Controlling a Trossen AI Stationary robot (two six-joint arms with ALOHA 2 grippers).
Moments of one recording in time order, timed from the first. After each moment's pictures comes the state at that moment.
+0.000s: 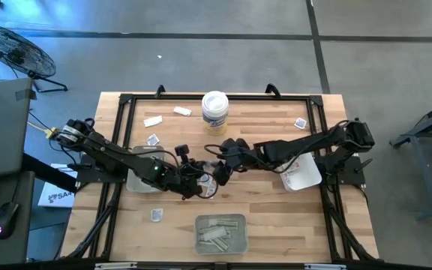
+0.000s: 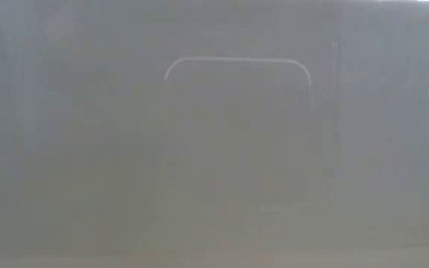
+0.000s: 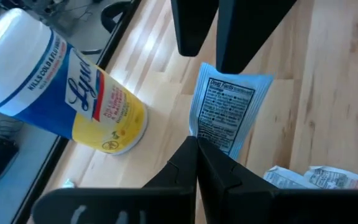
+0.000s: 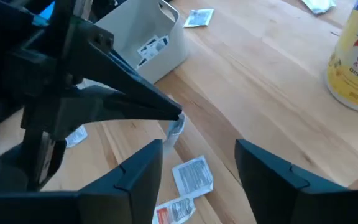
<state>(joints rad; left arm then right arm) -0.37 1.54 1.05 -0.41 -0.84 -0.24 0.14 1.68 1.26 -0.27 0.31 0.72</state>
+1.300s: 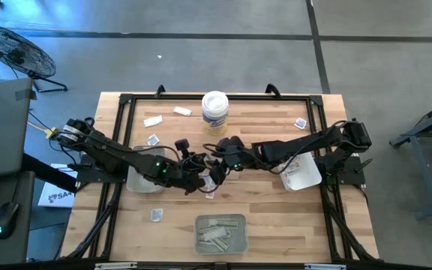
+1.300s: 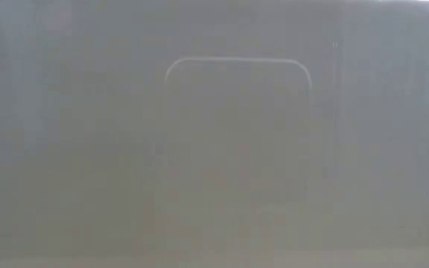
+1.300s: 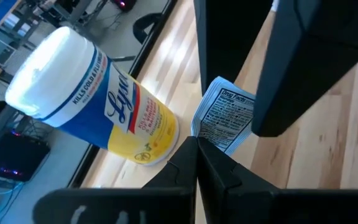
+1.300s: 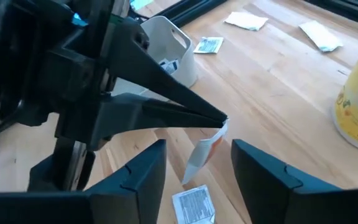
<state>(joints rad) -0.33 1.54 1.05 -0.36 -0.93 -0.16 0.13 1.71 1.26 -0.14 0.33 0.60</state>
